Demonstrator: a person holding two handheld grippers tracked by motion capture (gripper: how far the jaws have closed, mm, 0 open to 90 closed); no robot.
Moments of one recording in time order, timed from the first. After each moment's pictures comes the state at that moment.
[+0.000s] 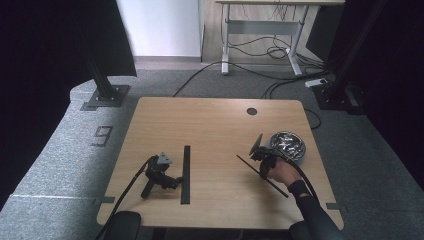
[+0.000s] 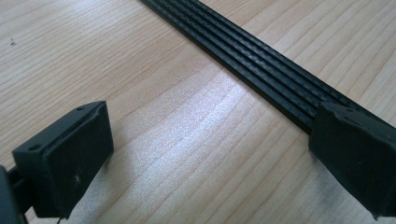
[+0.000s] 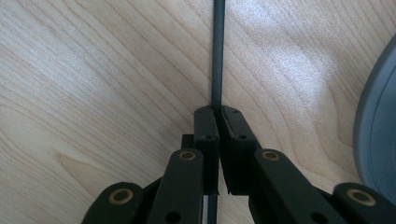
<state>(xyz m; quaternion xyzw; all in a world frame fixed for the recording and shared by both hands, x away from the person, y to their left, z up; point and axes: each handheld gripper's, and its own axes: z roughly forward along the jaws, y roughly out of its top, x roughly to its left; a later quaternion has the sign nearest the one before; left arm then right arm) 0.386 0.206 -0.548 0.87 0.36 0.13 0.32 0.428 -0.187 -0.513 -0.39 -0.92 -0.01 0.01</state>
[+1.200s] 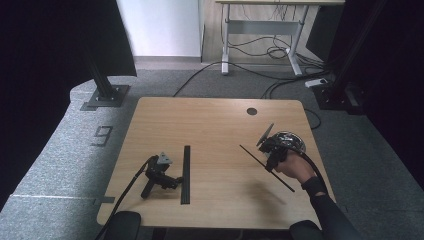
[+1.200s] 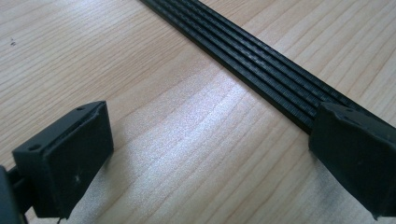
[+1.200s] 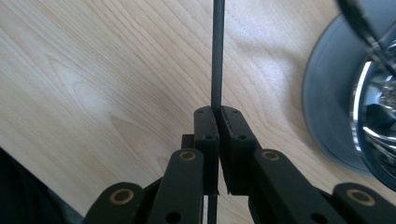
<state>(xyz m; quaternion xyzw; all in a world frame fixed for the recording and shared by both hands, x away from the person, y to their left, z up) 0.386 0.206 -0.548 0.87 0.36 0.13 0.32 0.412 -0.203 -0.445 -0.39 -0.92 -0.07 -0.01</state>
